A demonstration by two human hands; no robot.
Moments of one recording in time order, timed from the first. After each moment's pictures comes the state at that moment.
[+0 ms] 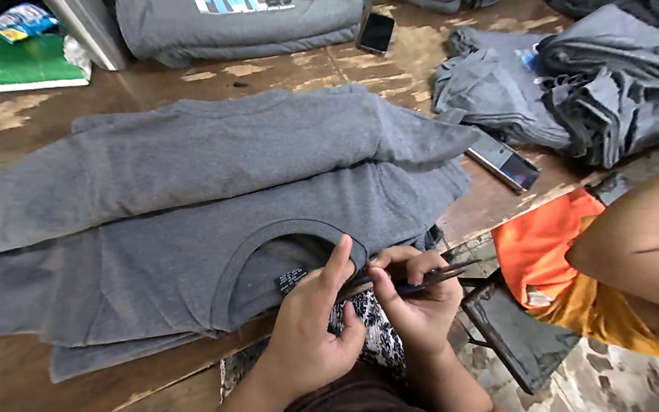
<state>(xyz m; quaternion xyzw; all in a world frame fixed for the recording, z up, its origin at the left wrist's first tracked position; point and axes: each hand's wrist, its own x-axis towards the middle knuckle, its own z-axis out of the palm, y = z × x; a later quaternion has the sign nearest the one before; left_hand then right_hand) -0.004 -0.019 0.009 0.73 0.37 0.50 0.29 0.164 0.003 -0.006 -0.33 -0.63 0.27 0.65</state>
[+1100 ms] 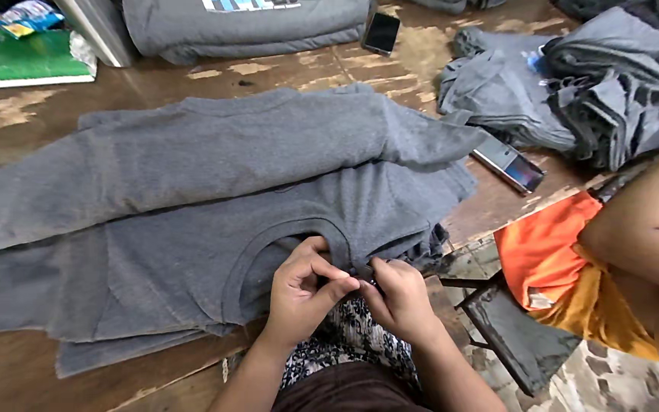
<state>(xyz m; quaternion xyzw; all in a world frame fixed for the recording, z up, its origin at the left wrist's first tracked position) -0.010 0.009 -0.018 0.54 0.27 0.63 0.50 0.174 0.003 -0.018 -0.45 -0.81 0.08 0.36</state>
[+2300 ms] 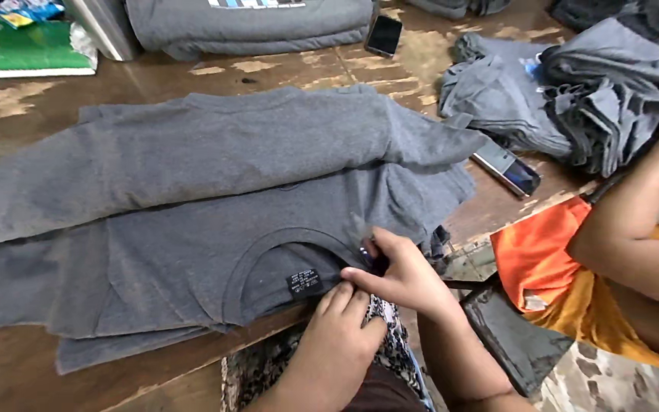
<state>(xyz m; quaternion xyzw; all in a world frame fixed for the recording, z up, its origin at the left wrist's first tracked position) 0.005 -0.044 0.005 0.86 0.39 0.28 0.16 0.182 0.036 0.005 -0.47 -0.77 0.32 0.30</state>
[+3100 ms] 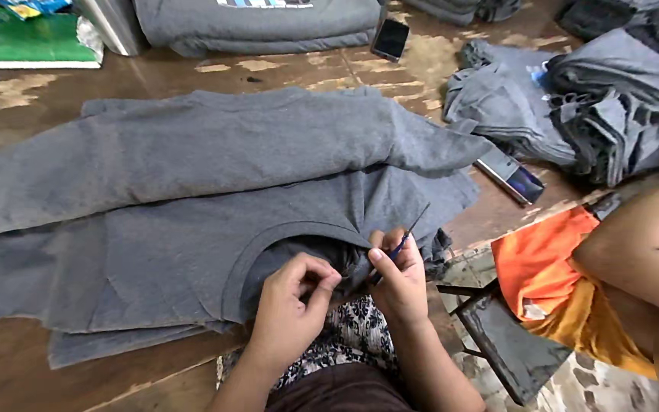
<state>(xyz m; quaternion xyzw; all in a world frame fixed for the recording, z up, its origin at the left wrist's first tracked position) -0.024 -0.011 0.001 0.58 0.44 0.53 0.43 0.147 0.022 -0.025 -0.31 -0.42 0.54 0.66</state>
